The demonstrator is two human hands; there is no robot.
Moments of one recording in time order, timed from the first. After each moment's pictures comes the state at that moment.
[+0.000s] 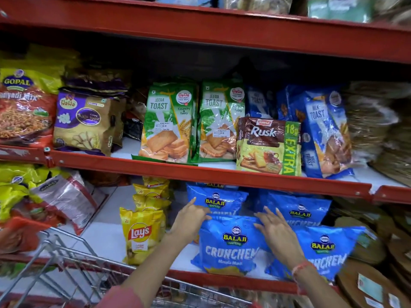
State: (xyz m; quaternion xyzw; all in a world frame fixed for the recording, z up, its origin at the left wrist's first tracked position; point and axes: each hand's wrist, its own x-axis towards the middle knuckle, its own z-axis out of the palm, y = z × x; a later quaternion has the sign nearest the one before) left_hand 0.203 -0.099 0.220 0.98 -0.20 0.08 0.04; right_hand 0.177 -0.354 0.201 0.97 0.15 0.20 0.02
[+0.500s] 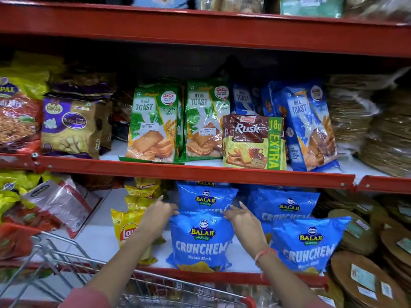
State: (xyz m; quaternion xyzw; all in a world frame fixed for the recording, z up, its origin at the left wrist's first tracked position) left_hand 0.204 -0.046 0.220 0.99 -0.10 0.07 0.05; right_hand 0.189 -0.307 0.198 0.97 0.20 0.15 -0.09
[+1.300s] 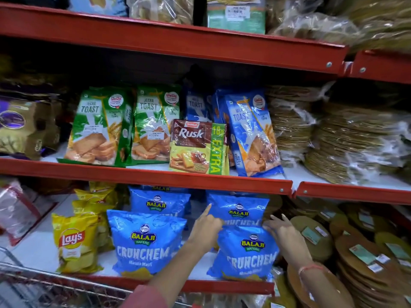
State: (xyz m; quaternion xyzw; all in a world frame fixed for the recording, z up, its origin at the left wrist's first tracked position) left_hand 0.184 -0.319 0.222 0.96 -0.25 0.10 0.00; right_hand 0.171 -0.572 0.202 0.98 0.11 0.13 -0.09
